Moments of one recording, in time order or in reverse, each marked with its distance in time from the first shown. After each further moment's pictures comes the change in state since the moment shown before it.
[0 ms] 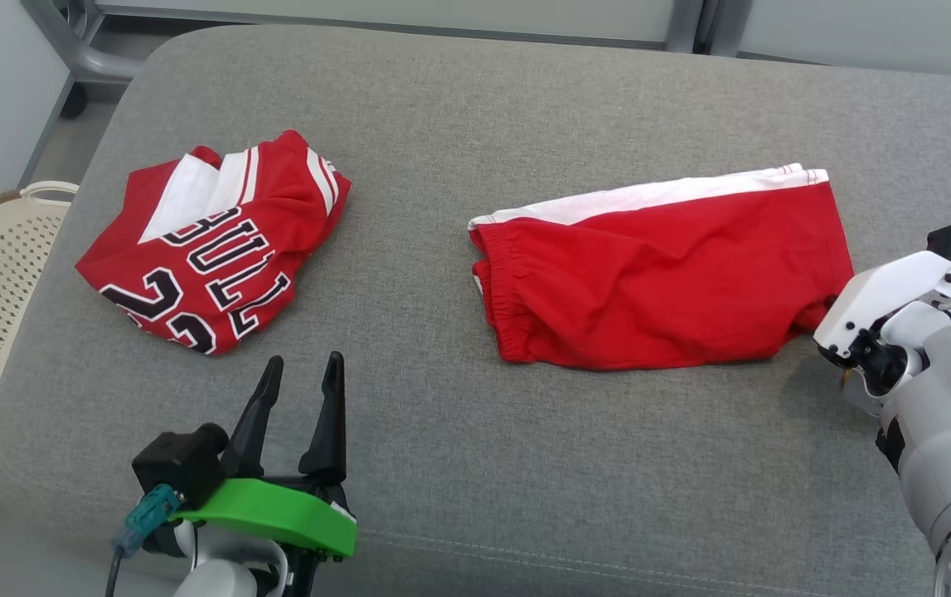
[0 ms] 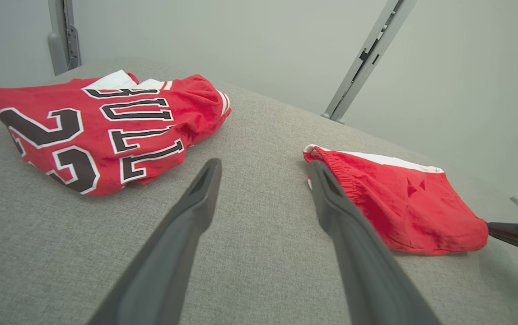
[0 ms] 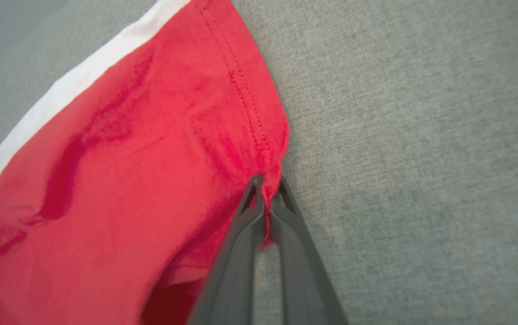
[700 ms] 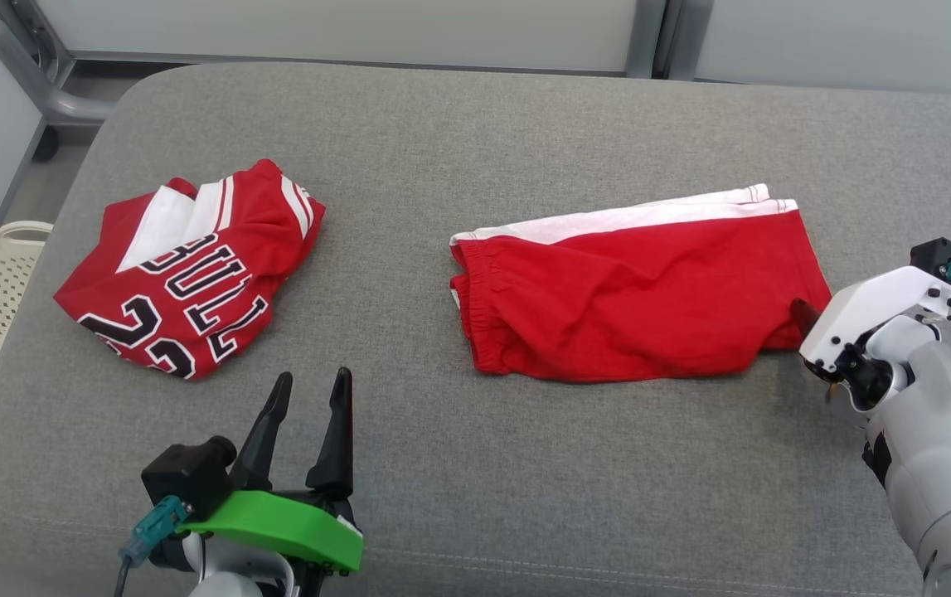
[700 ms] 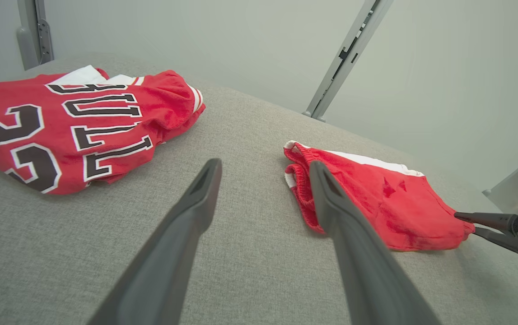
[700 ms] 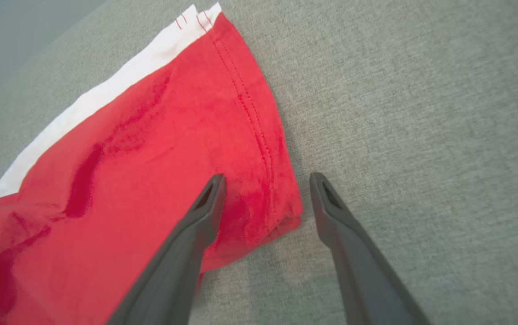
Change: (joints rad) left arm 0.021 -0.001 -0.018 0.004 -0.021 0.003 0.003; right arm 0.042 0.024 0.021 -0.037 0.026 0.000 0.003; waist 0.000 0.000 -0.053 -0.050
